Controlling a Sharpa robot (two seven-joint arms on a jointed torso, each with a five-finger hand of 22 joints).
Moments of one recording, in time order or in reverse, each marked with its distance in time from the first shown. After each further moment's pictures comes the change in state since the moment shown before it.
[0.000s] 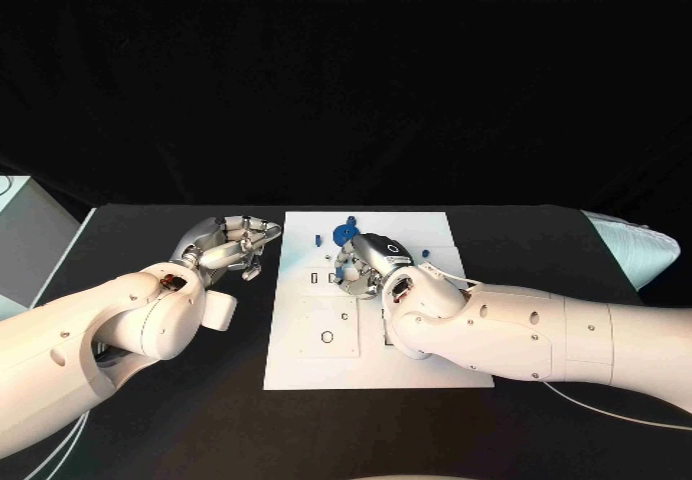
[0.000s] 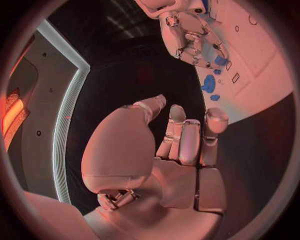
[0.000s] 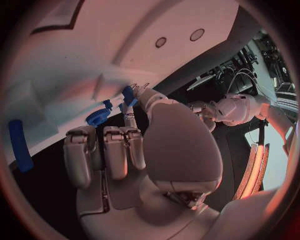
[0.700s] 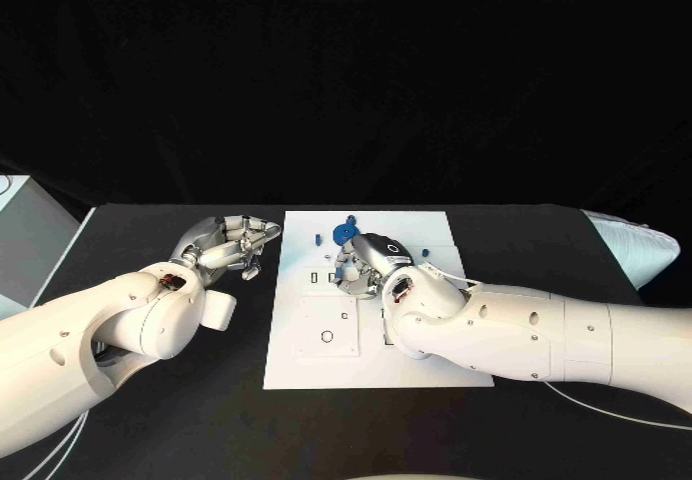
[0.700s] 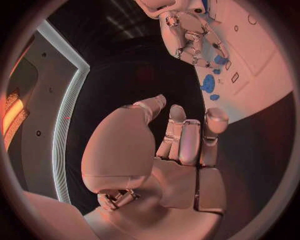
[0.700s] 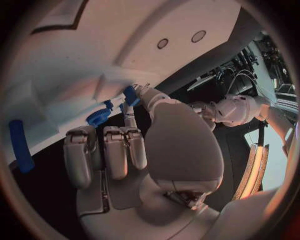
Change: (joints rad) left arm 0.000 -0.001 0.000 -0.002 -0.001 0.002 -0.002; left_hand 0.000 0.000 0.000 0.000 0.000 0.000 0.000 0.000 -0.001 0.000 0.000 0.000 -0.004 0.000 0.000 0.000 0.000 0.000 0.004 0.004 0.000 0.001; right arm -0.003 0.000 0.000 -0.004 -0.009 -0.001 0.001; right_hand -0.026 -0.026 -0.015 0.015 0.000 -0.027 0.006 0.030 0.044 0.000 0.000 0.000 0.000 0.000 0.000 0.000 0.000 0.000 0.000 0.000 0.000 0.000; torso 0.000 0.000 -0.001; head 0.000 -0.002
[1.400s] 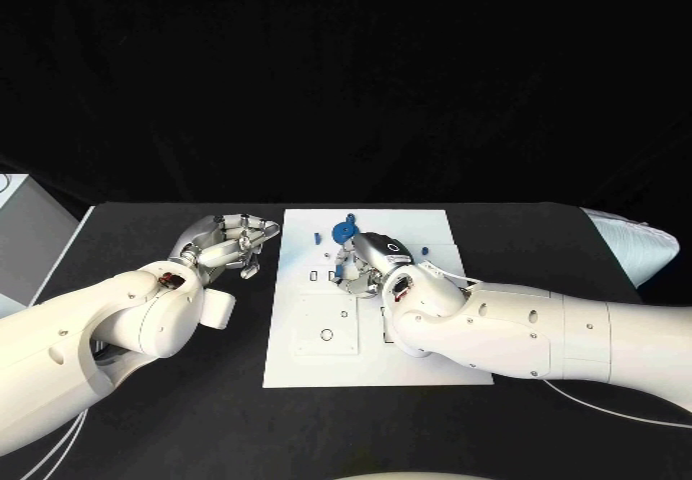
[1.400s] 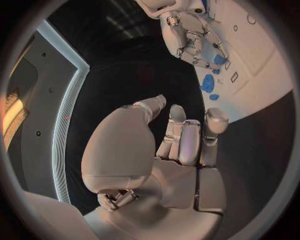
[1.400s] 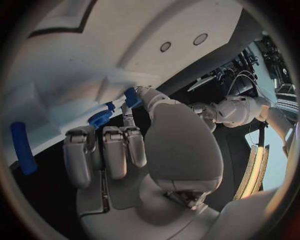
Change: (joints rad) left arm 0.000 -0.001 0.000 0.000 -0.001 0.001 -0.002; left_hand 0.000 0.000 0.003 0.003 0.000 0.000 0.000 0.000 -0.001 0.000 0.000 0.000 0.000 0.004 -0.004 0.004 0.007 0.000 0.000 0.000 0.004 0.002; right arm -0.002 0.000 -0.001 -0.006 0.002 0.005 0.003; right_hand -0.026 -0.026 -0.045 0.035 -0.024 -0.075 0.028 -0.035 -0.025 0.000 0.025 -0.055 0.000 0.002 0.017 0.000 0.000 0.000 -0.001 0.014 0.000 0.000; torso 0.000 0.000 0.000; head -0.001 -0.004
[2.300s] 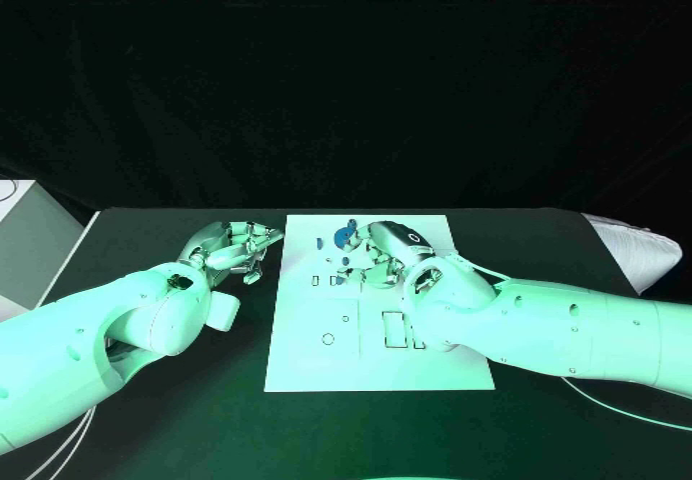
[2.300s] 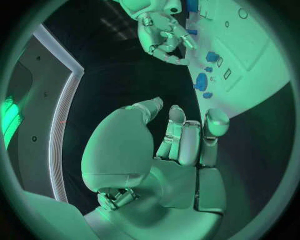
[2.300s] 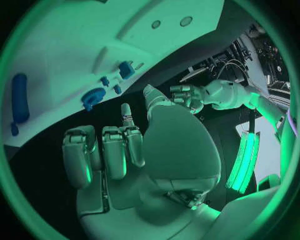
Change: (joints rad) left arm 0.000 0.026 0.000 -0.048 -0.042 0.006 -0.064; left_hand -0.040 0.008 -0.008 0.047 0.000 -0.011 0.003 0.011 -0.008 0.012 0.001 0.035 0.033 0.016 0.005 0.010 0.022 0.000 0.018 0.000 0.015 0.019; right arm 0.042 -0.102 0.007 0.081 0.086 -0.054 0.158; right_hand 0.015 0.046 -0.203 0.064 -0.042 -0.031 0.006 0.008 -0.014 0.000 0.007 -0.014 0.000 0.000 0.007 0.000 0.001 0.000 0.001 0.008 0.000 0.000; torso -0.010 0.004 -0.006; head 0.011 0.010
